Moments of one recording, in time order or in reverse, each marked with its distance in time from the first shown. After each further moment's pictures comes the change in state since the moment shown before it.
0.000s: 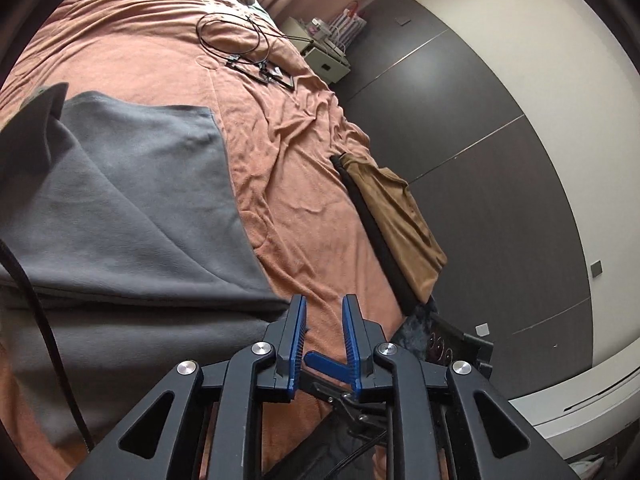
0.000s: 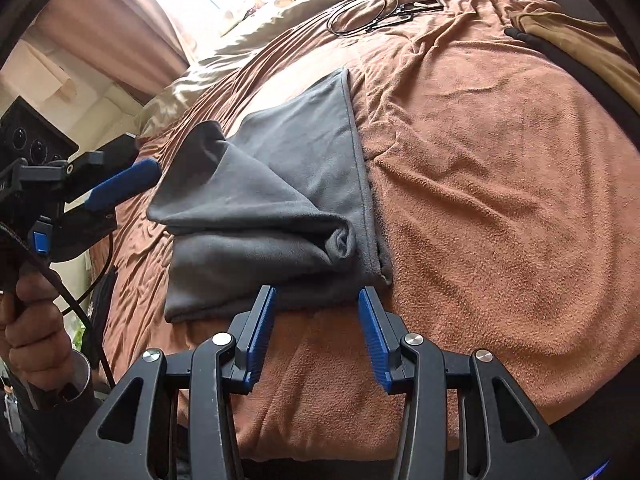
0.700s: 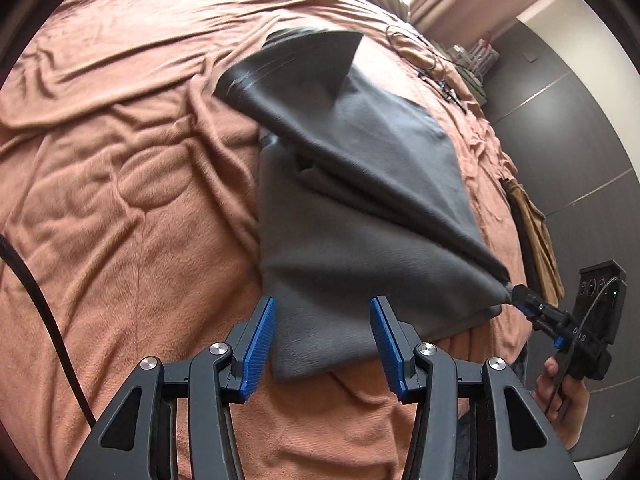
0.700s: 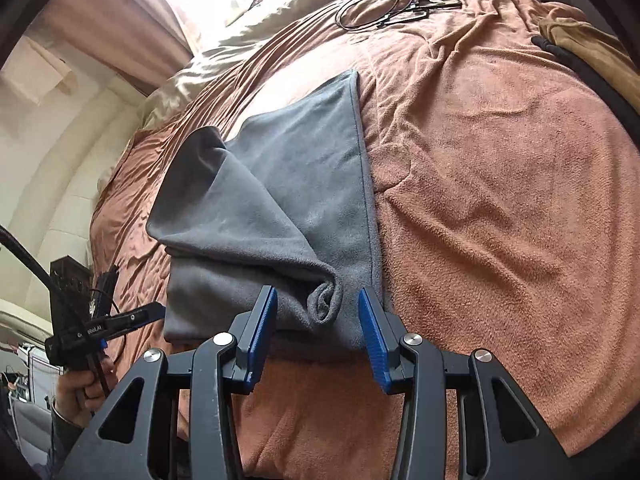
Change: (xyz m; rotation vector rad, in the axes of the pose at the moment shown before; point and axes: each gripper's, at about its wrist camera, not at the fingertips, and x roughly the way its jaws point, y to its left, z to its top) left arm -0.064 0.146 -0.073 -0.232 -0.060 0.393; right arm 0.026 -0.003 0.040 -0.006 0.043 0.018
